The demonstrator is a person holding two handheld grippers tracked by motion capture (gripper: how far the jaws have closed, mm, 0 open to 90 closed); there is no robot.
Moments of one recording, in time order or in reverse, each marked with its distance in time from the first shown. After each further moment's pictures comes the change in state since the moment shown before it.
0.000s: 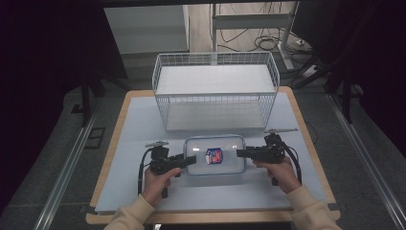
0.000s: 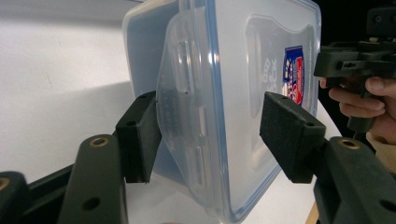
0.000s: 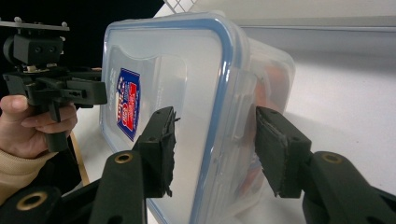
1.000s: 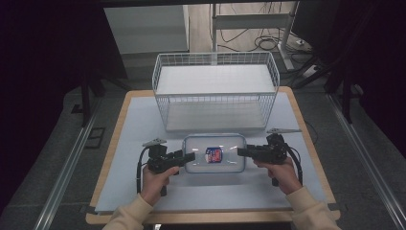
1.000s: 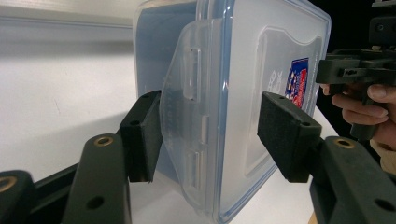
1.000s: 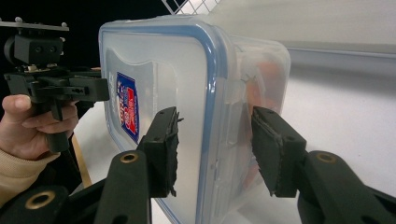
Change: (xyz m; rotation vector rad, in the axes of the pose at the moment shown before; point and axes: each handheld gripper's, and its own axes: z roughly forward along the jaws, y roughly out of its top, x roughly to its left) left arm -0.010 0.007 -0.011 -0.054 0.012 0.051; right arm 0.010 0.001 -0.009 -0.062 0.003 -0.040
